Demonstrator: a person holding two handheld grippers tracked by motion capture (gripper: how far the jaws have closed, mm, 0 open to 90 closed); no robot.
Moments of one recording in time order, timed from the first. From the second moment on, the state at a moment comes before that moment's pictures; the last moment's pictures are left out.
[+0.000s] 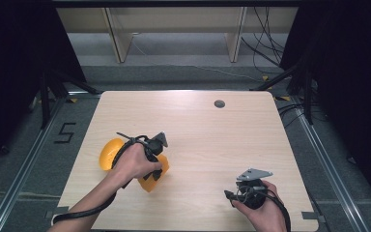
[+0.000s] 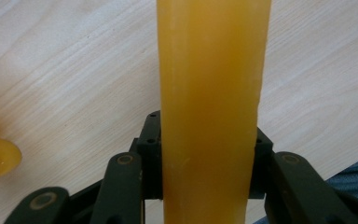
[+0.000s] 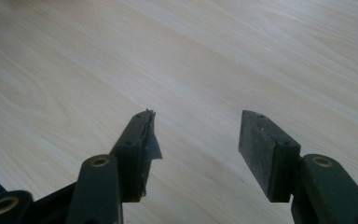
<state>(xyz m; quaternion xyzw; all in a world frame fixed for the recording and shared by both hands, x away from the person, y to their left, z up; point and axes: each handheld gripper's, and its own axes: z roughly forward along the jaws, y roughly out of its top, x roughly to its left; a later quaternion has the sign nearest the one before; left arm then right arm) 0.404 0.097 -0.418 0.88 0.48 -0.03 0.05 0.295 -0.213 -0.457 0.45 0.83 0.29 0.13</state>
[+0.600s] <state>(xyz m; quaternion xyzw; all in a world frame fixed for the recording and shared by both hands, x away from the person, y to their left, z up) 0.411 0.110 -0.411 0.87 0.49 -0.03 0.05 0.295 -0.212 -0.457 0.46 0.83 0.29 0.13</state>
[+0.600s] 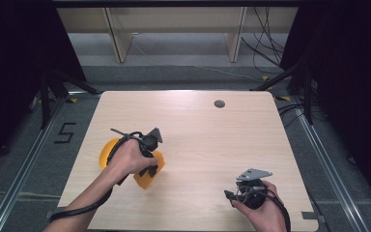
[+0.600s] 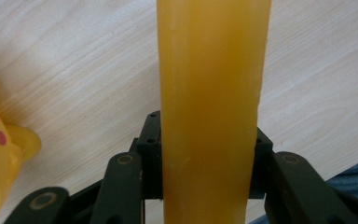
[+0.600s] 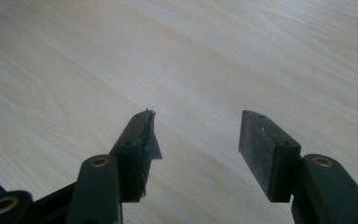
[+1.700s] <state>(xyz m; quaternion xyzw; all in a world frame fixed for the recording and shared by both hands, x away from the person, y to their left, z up) 0.424 0.131 -0.401 0.85 0.52 -0.01 0.05 0.296 -0.212 -0.457 0.46 0.83 0.29 0.13</state>
